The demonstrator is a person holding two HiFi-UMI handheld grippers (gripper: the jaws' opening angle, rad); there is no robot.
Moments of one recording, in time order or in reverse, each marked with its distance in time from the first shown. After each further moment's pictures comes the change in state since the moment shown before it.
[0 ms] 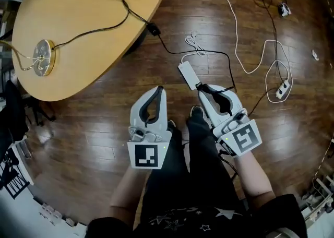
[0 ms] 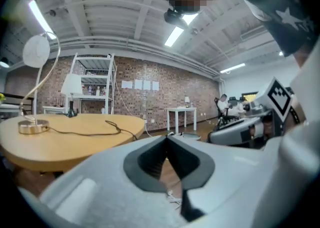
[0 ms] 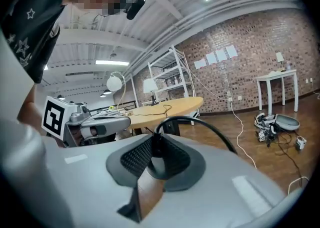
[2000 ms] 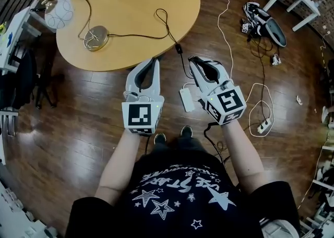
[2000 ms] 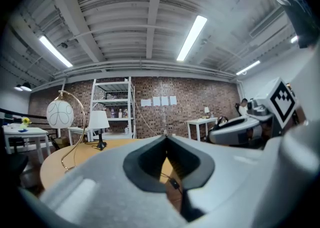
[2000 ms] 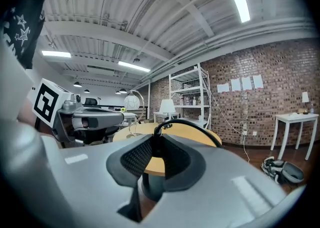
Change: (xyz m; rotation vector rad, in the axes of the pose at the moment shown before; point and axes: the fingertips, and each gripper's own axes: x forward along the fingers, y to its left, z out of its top) left arm -0.071 0.096 0.161 0.009 -0.154 0.278; right arm 0.047 0.081 0.172 -0.248 -0.077 0.113
